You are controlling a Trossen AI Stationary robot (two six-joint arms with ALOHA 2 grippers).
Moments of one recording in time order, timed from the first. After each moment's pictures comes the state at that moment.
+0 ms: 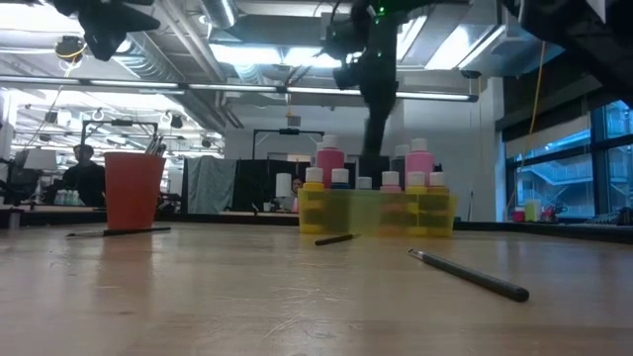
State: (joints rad) left arm -0.40 0.44 0.57 -0.42 -0.53 -0.52; right arm -0.46 2.14 2.25 -1.57 0.08 -0.25
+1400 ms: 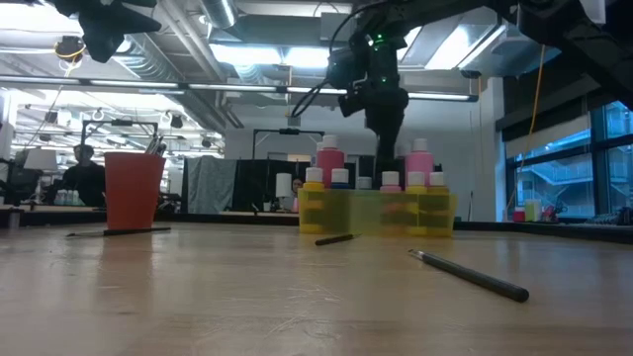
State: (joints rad) left arm -0.40 0.44 0.57 -0.42 -0.56 -0.57; right arm -0.50 2.16 2.11 -1.52 0.07 -0.40
